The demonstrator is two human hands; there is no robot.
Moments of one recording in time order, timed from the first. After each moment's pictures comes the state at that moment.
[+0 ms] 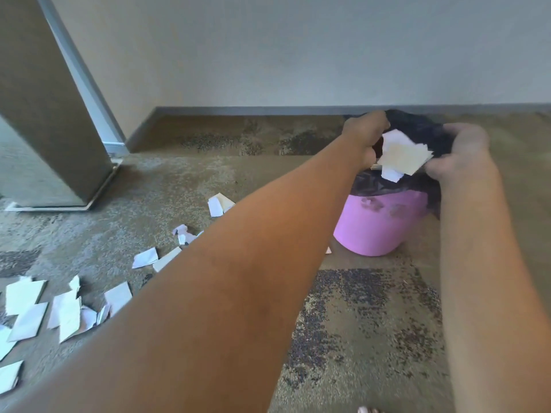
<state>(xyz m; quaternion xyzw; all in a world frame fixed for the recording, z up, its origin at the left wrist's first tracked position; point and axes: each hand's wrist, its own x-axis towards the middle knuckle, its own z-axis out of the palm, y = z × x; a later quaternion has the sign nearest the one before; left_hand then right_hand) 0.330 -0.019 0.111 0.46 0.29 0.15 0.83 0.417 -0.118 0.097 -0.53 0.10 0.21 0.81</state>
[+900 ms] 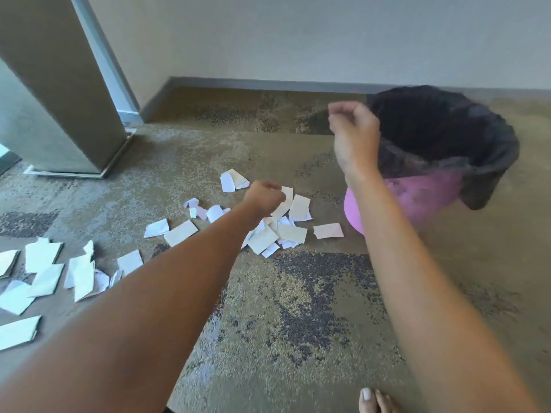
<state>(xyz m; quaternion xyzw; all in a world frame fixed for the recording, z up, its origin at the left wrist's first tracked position) 0.191 0.079 -0.052 0.70 0.47 0.10 0.53 0.321 -0.005 0.031 -0.68 -0.27 0.05 0.68</state>
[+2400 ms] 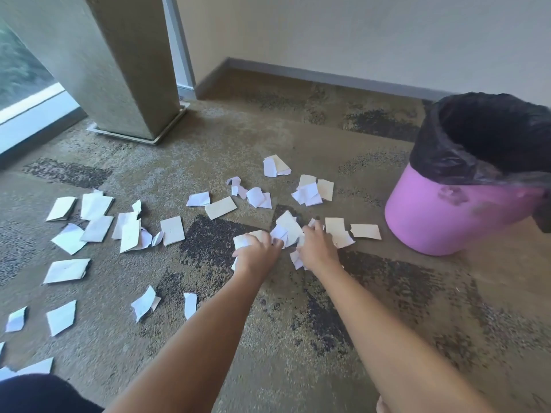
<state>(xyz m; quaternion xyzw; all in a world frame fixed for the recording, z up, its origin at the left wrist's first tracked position) 0.065 0.042 -0.185 0.91 0.37 -0.19 -0.06 0.206 -0.009 -0.181 -0.87 -0.47 0.14 0.05</state>
